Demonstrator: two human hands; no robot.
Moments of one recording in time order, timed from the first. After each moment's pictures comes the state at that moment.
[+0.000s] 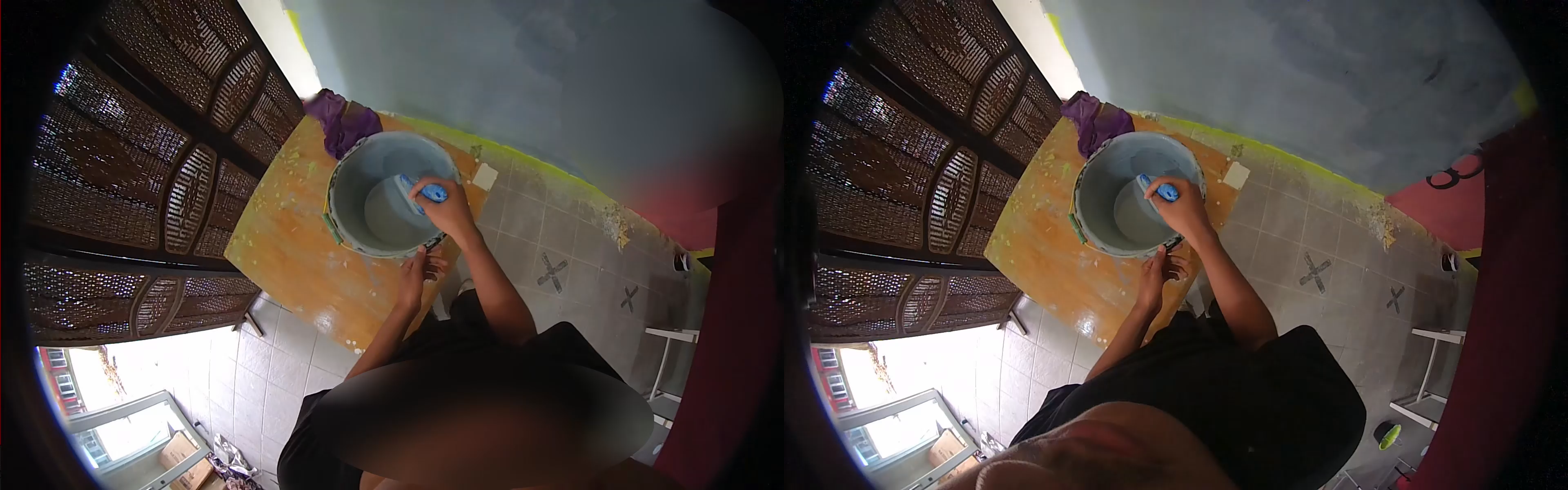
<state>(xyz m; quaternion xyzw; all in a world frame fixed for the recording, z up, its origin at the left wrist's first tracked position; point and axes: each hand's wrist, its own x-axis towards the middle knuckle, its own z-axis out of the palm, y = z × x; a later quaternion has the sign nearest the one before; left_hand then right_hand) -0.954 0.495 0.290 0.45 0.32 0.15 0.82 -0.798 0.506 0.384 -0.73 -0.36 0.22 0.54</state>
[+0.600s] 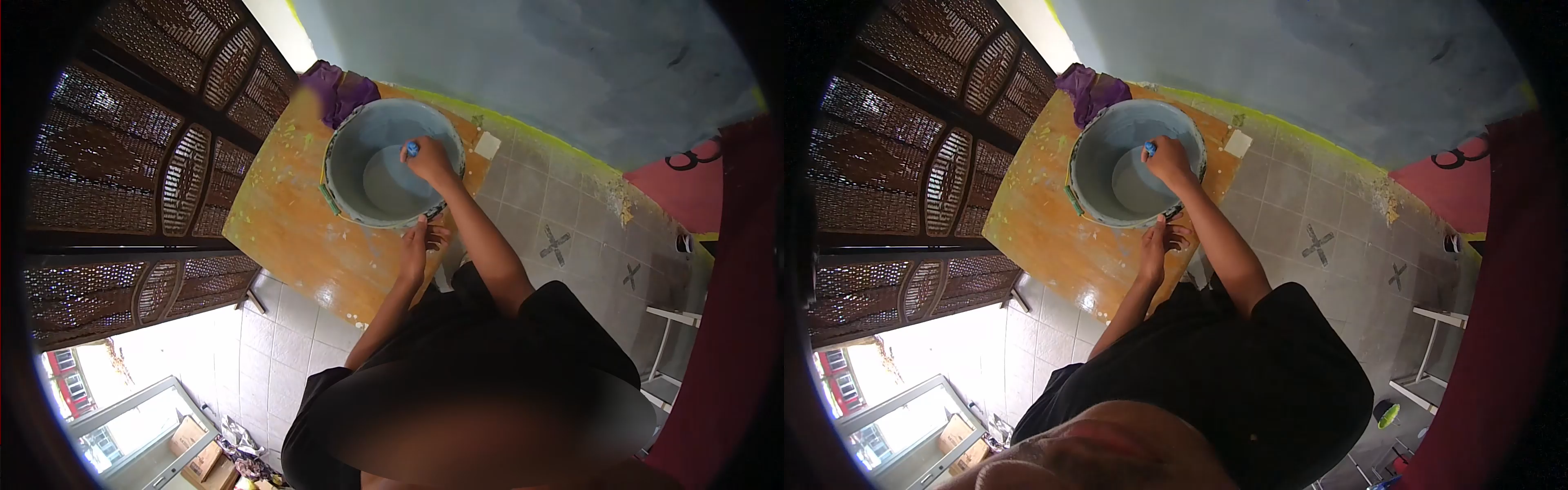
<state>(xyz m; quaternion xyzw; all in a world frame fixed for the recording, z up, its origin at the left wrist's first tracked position) -0.953 0.489 0.290 0.45 0.33 0.16 0.81 -0.774 0.559 0.306 -0.80 -0.37 0.22 0.41</state>
